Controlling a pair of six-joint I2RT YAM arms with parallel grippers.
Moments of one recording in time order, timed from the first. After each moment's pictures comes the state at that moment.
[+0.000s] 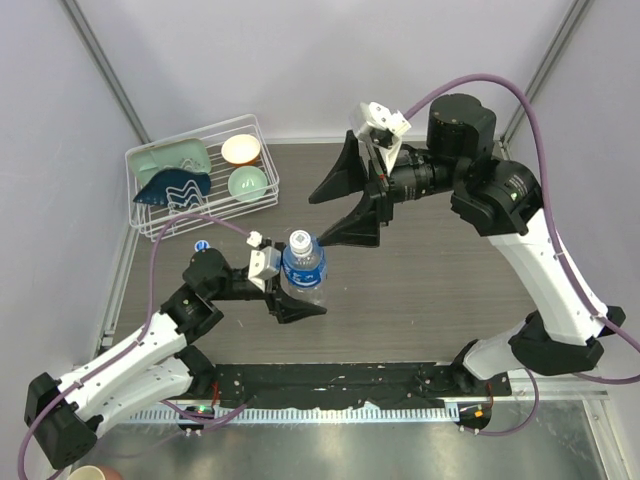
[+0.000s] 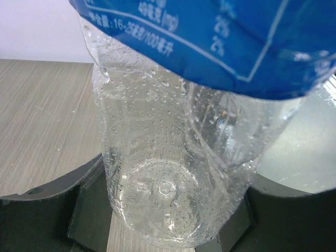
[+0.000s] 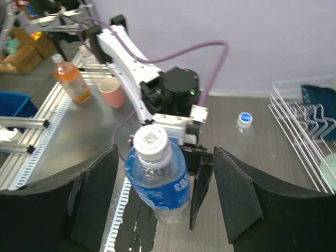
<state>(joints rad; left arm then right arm) -0.76 0.79 0.57 0.32 0.81 -0.12 0.77 1.44 2.07 -0.78 -0.92 -0.06</state>
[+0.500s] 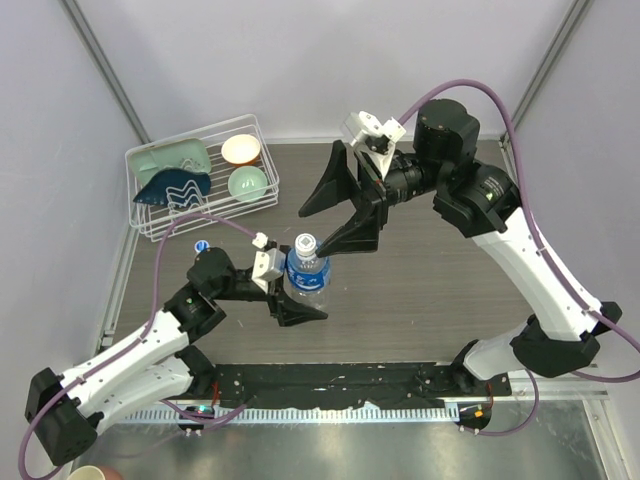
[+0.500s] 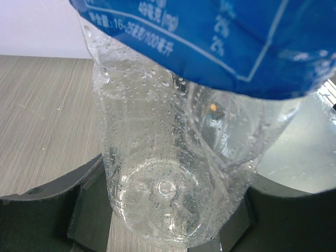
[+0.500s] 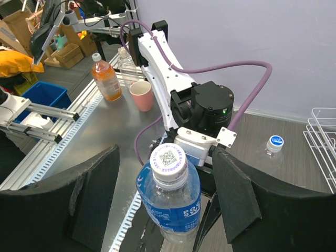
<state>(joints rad) -0.77 0.81 0.57 0.32 0.86 -0.13 0.77 1.42 1.93 -0.57 -1.15 0.01</state>
